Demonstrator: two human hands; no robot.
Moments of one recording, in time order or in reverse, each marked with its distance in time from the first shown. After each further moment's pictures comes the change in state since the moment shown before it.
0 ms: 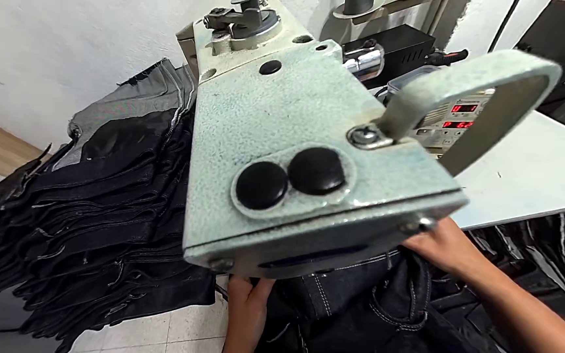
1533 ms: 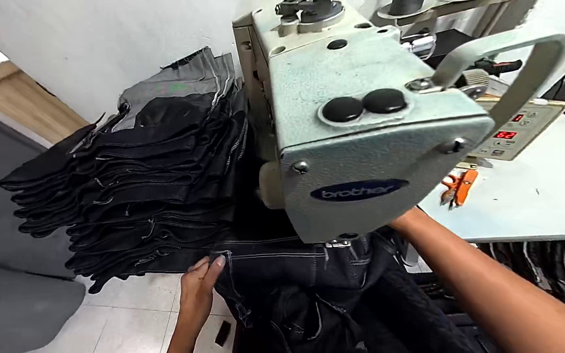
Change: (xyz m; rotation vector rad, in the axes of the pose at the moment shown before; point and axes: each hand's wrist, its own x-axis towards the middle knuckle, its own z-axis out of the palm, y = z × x) left_hand -0.012 -0.037 -0.128 0.671 0.139 0.172; right_hand 0.077 -0.024 0.077 -0.085 -0.144 -0.608
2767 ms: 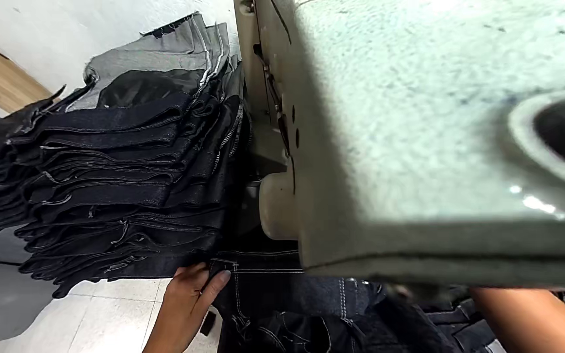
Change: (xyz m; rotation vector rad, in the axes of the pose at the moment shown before) left_hand 0.016 0.004 -0.004 0.153 -0.210 0.219; right_hand -0.023 0.042 -0.012 0.044 -0.134 0.462
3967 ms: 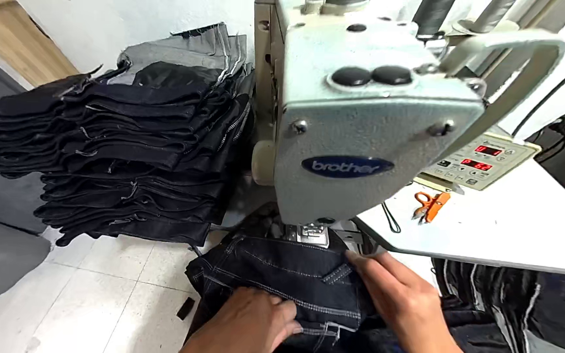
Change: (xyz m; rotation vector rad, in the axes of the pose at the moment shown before) left_hand -0.037 0.133 0.035 0.052 -0.476 0.457; right_hand -0.139 -0.086 -0.009 -0.253 0.310 -0.344
